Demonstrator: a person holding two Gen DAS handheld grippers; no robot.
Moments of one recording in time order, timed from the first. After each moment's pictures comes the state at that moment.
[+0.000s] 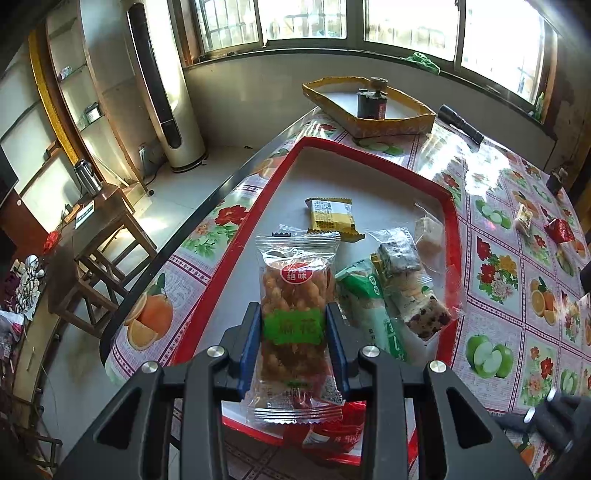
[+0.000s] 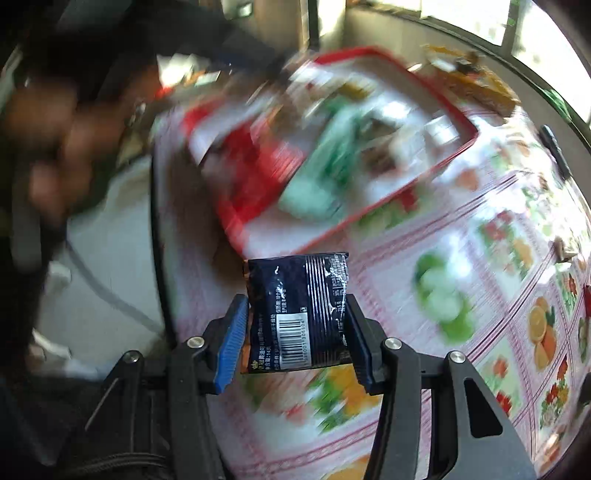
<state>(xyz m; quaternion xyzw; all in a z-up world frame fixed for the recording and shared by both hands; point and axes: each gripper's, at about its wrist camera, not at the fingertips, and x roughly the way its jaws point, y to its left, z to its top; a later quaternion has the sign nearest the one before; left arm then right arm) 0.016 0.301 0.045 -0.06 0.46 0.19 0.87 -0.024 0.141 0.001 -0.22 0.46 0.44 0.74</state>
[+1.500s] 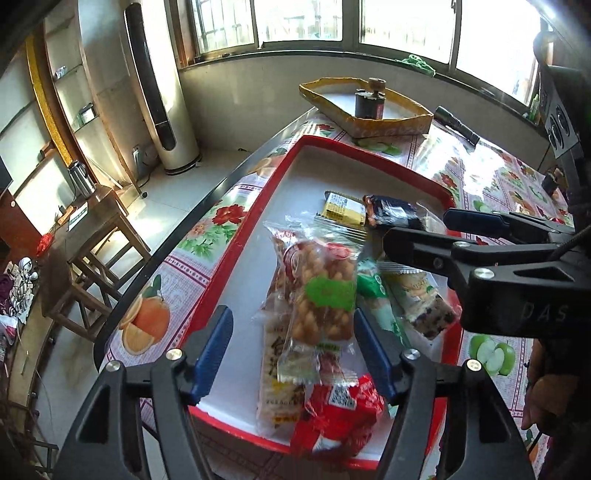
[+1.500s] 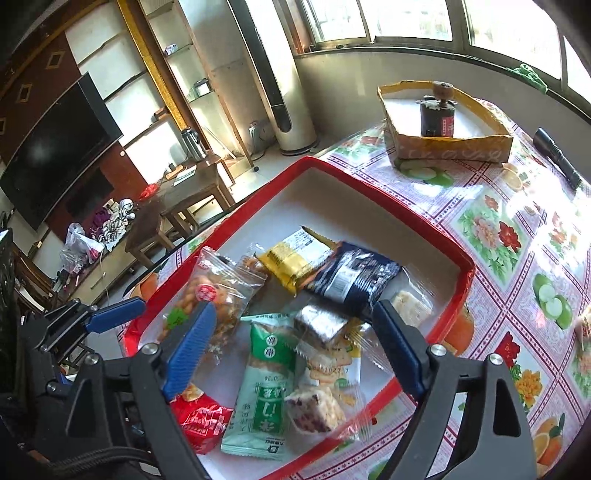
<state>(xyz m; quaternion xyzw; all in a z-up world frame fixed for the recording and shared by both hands) 0.015 0.306 0.040 -0.06 0.45 0.17 0.87 0.113 0.213 0.032 -0.07 0.44 0.44 0.78</state>
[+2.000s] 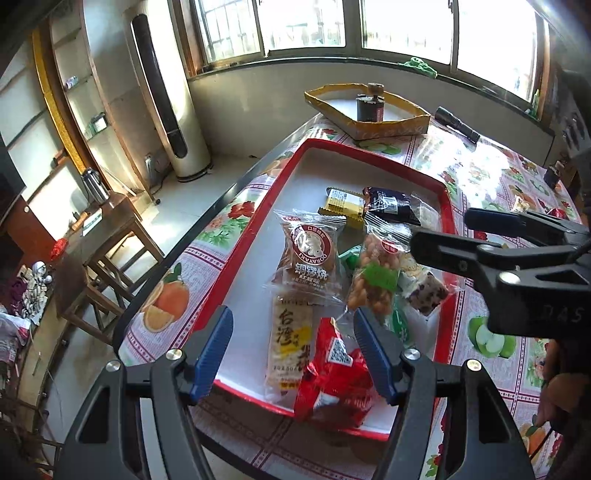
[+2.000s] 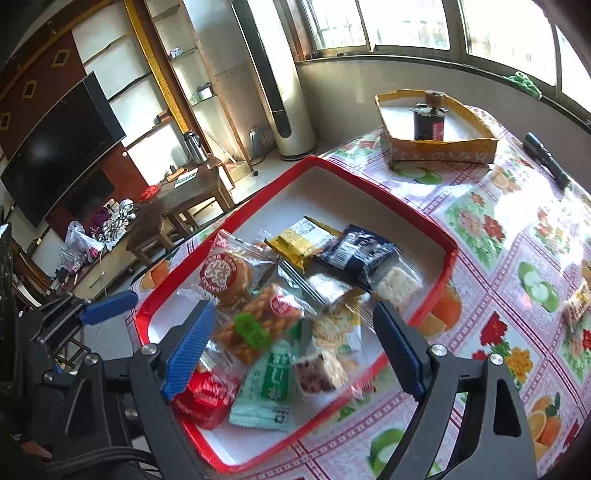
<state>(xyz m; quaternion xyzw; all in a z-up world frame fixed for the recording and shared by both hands) -0.006 0.286 0.048 -0.04 0.44 0.20 0.87 0.088 0.188 0.043 -0.07 0.42 0.43 0.79</state>
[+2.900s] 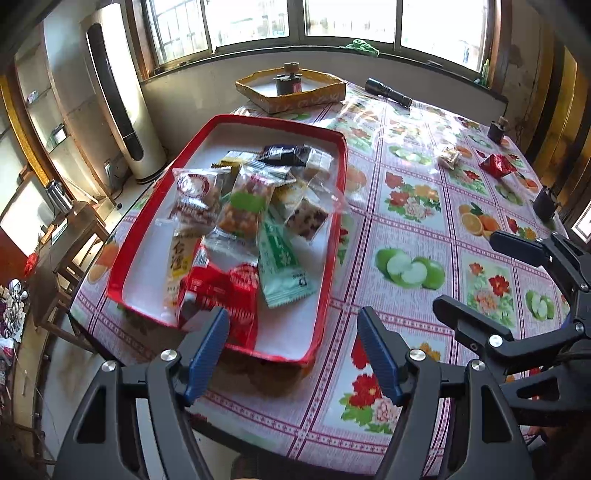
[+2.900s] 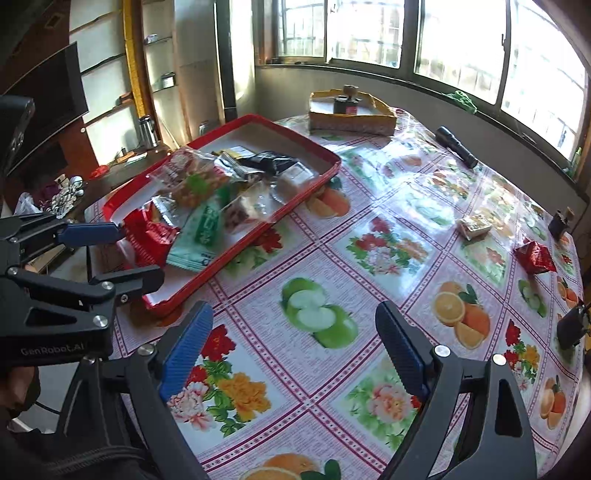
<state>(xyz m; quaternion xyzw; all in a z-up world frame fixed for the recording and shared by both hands) -0.047 0.200 0.035 -0.03 0.46 0.11 0.88 -0.006 0.067 0.025 -0.15 0.38 0.34 0.85</state>
